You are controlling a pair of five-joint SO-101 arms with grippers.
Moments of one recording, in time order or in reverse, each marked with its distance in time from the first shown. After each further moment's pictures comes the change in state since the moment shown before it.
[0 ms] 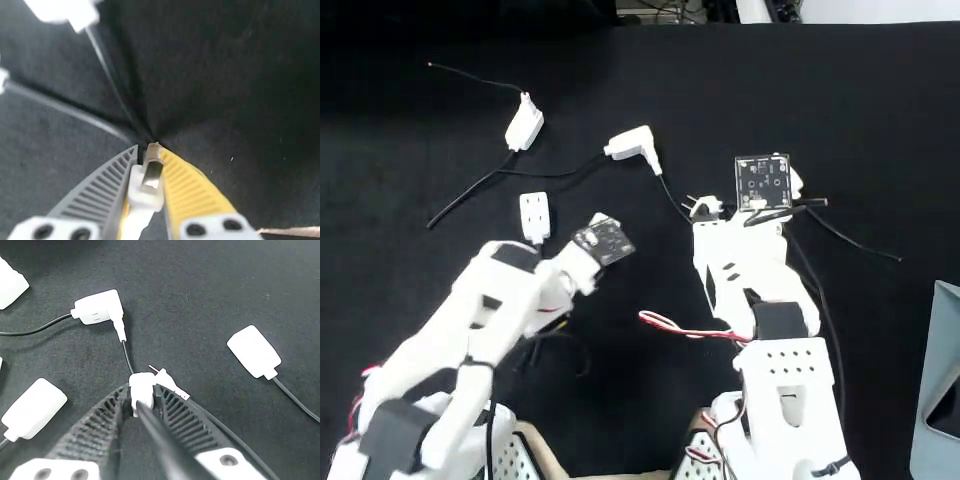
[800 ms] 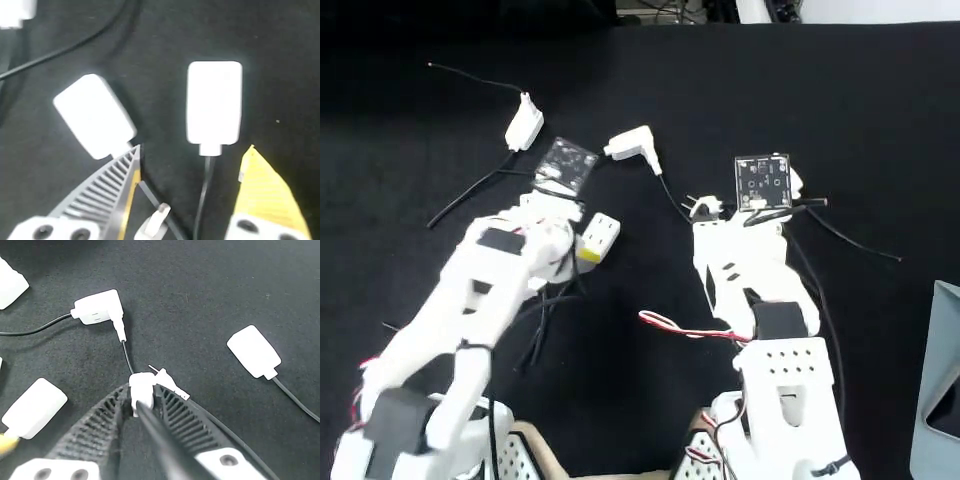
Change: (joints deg) left arm -4.0 4.6 -5.4 -23.6 21.9; right arm 0.0 0.0 0.0 0.0 0.0
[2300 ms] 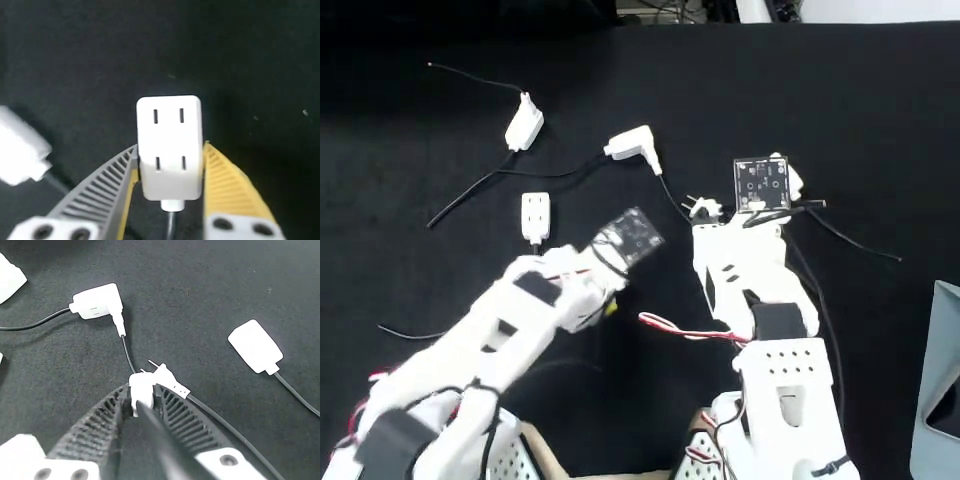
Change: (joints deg) left arm 12.8 -8.4 12.7 -4.0 -9.6; right arm 0.0 0.0 0.9 -0.1 0.0
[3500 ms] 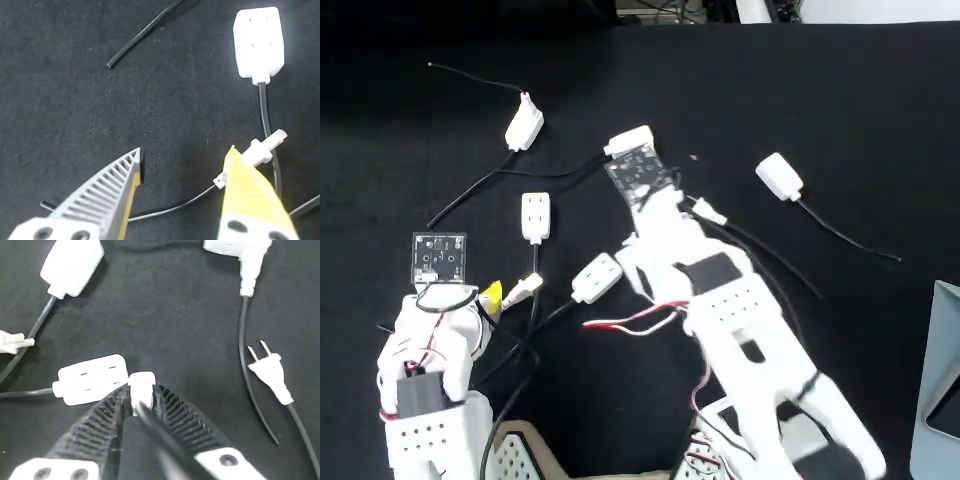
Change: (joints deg) left arm -40.9 -72.7 30.9 24.6 9.4; right arm -21.4 26.2 -18.2 12.3 7.5
